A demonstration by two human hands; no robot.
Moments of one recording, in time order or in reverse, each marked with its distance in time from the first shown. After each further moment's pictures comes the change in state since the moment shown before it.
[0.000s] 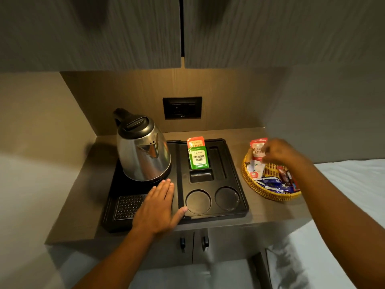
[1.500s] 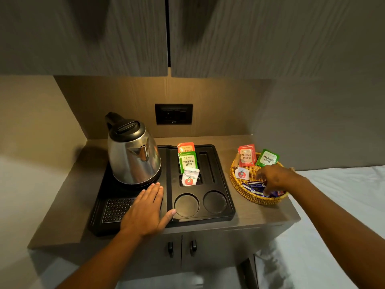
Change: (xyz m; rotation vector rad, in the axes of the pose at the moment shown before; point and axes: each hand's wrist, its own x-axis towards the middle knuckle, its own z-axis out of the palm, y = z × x) left_hand 0.001 0.001 -0.001 0.008 0.000 -0.014; right_hand -0.031 0.046 0.020 -0.366 -0.261 -0.101
